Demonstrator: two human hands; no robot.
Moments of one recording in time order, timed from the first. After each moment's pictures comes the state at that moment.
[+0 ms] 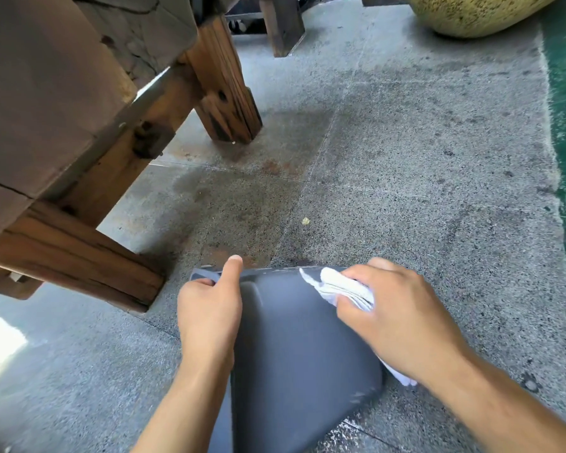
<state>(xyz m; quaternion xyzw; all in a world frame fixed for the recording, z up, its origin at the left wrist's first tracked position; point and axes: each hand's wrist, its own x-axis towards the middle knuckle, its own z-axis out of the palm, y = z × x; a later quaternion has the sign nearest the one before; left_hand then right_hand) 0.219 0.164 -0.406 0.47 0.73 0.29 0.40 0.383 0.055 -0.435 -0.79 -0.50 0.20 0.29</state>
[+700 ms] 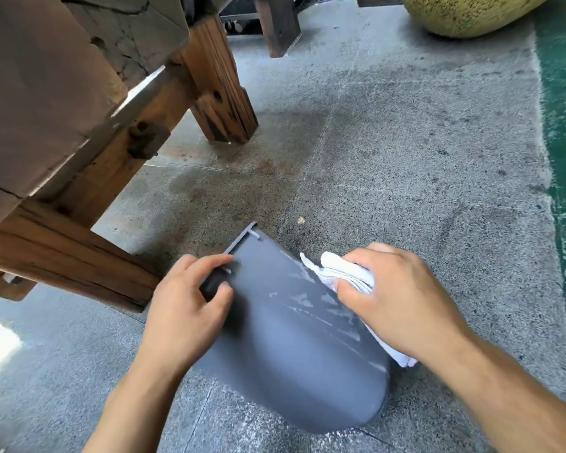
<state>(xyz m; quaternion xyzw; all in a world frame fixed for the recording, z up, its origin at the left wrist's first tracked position) 0.172 0.183 -0.413 0.81 0.53 0.18 0.17 0.399 0.060 -0.426 -0.79 -0.50 0.20 0.29</state>
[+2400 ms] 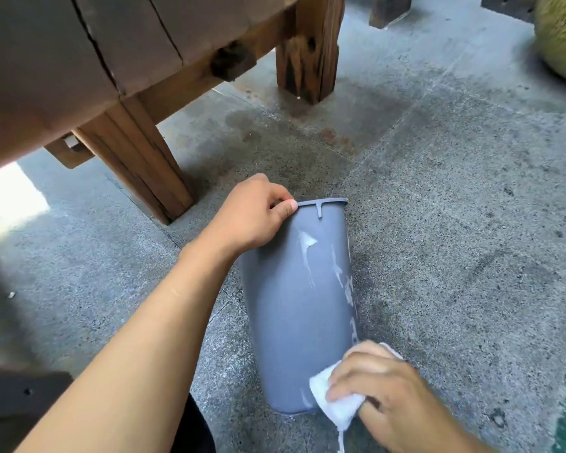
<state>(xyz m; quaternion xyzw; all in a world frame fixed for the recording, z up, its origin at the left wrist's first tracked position) 0.153 0.235 -0.422 0.82 0.51 0.14 0.23 0.342 -0.004 -0.502 -0.51 -0.77 0.28 0.26</state>
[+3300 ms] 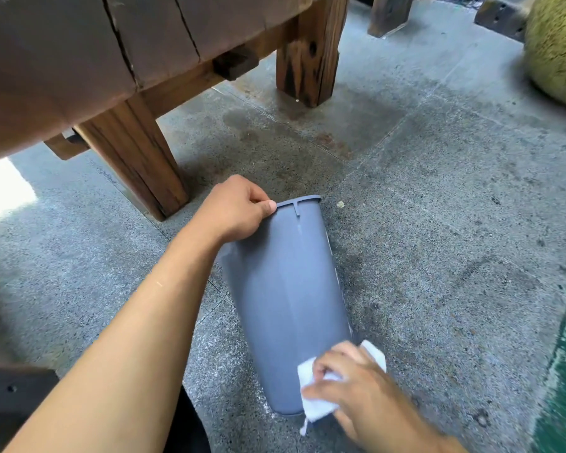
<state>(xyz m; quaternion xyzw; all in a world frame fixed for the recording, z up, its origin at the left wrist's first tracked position) 0.129 0.248 -0.426 0.74 0.59 0.12 0.31 0.326 0.001 -0.518 -0.48 -0.84 0.22 0.13</state>
